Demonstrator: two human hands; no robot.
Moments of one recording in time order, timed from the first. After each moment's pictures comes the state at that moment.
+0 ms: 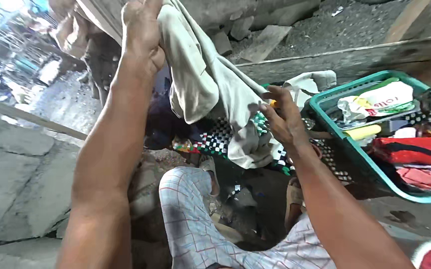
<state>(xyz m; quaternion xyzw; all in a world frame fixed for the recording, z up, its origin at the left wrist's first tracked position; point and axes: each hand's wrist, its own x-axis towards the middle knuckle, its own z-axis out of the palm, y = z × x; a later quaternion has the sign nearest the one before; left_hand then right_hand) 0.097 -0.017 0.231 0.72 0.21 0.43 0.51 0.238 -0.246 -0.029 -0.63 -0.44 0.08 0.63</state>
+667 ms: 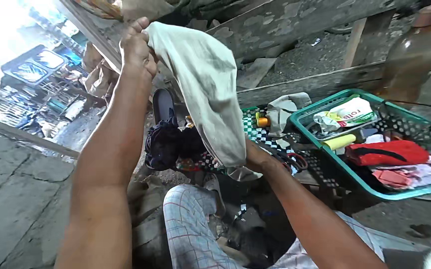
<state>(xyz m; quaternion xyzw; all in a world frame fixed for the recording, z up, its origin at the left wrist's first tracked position) 0.127 -0.029 0.294 0.68 0.22 0.49 0.50 0.185 -0.256 -0.029 -0.37 -0.41 0.47 0.69</state>
